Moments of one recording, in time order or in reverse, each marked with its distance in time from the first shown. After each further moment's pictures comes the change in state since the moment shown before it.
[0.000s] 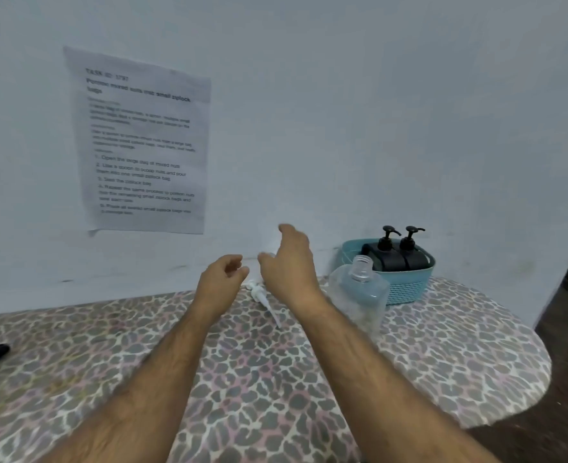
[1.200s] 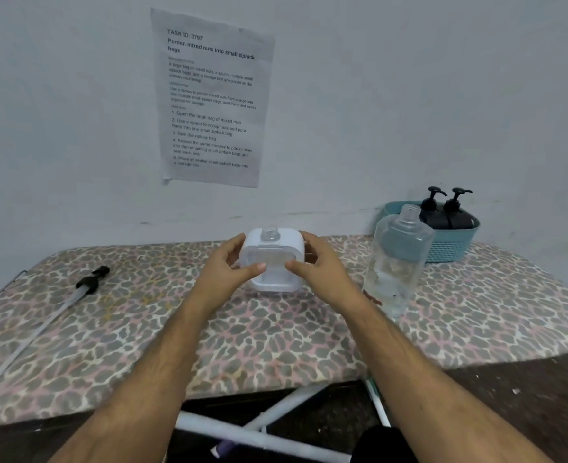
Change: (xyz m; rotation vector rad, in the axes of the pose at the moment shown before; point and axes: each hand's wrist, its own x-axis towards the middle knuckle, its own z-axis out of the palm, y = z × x) left_hand -0.106 -0.036 -0.081 -0.262 -0.068 0.017; right_hand -0.066 0.052 0.050 0.461 -0.272 -0.087
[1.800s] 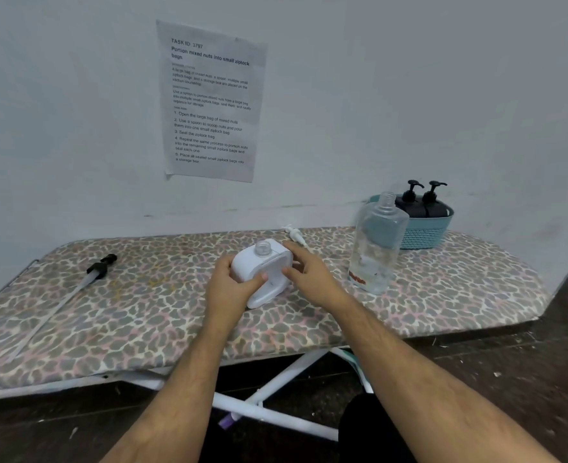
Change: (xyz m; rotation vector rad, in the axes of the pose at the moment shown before) left_hand -0.064 -0.015 0.036 0.056 0.305 -0.054; right_hand -0.049 -0.003 0.008 -0.122 -0.114 0.031
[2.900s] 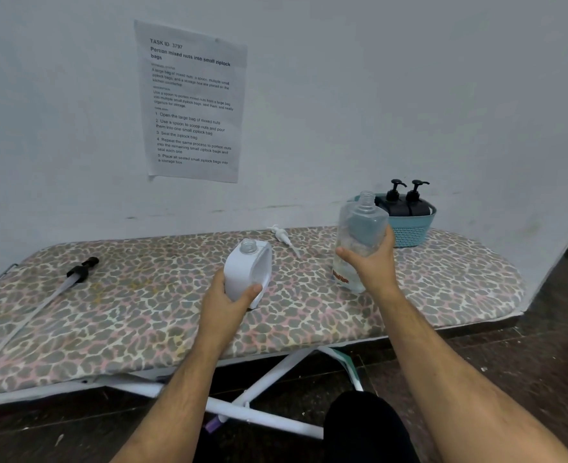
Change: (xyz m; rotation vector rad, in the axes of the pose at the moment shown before) left_hand -0.022 -0.014 0.017 -0.020 -0.070 0.016; right_hand -0.019 0.048 -0.109 0.037 0.599 0.160
